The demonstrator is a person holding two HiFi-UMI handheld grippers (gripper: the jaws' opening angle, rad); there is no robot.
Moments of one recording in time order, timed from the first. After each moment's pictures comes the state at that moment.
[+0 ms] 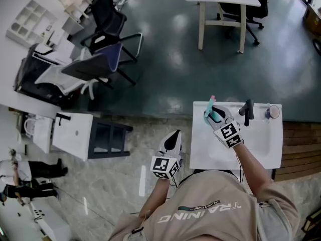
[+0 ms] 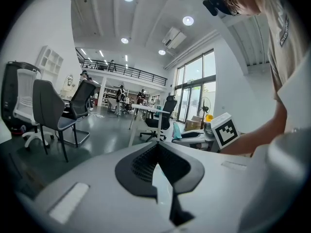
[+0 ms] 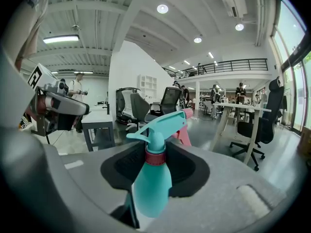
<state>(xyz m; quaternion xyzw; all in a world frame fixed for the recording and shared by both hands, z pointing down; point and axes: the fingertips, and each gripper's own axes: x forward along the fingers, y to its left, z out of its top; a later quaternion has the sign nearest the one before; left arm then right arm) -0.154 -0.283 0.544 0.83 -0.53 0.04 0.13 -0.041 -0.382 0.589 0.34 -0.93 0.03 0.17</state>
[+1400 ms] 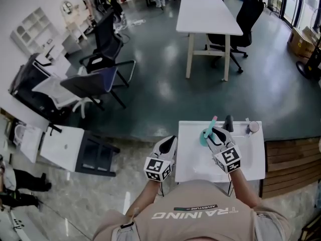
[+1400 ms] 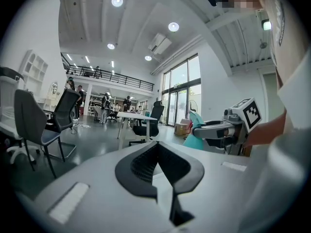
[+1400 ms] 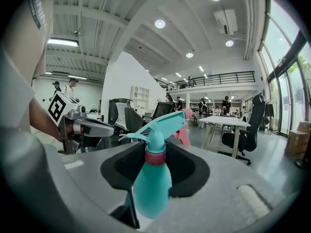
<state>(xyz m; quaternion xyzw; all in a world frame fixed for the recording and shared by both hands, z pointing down) -0.107 -0.297 0.509 0.88 -0.47 0.03 0.07 0.027 -0.317 0.498 0.40 -0.91 0.00 0.11</state>
